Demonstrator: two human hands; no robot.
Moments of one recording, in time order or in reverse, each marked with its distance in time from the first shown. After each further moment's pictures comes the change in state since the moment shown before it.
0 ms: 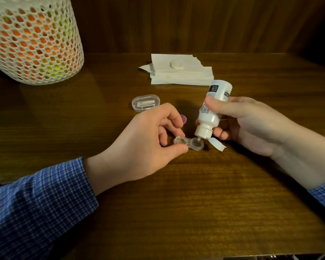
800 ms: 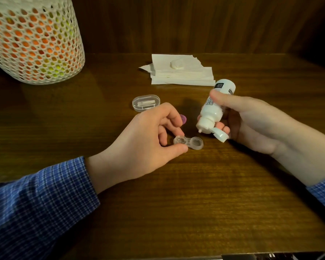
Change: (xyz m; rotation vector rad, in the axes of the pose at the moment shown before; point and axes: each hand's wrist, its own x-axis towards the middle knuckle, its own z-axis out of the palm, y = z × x) left_hand 0.001 -0.002 0.001 0.001 0.008 0.007; right_hand 0.006 -0.001 -0.009 0.116 0.048 0.090
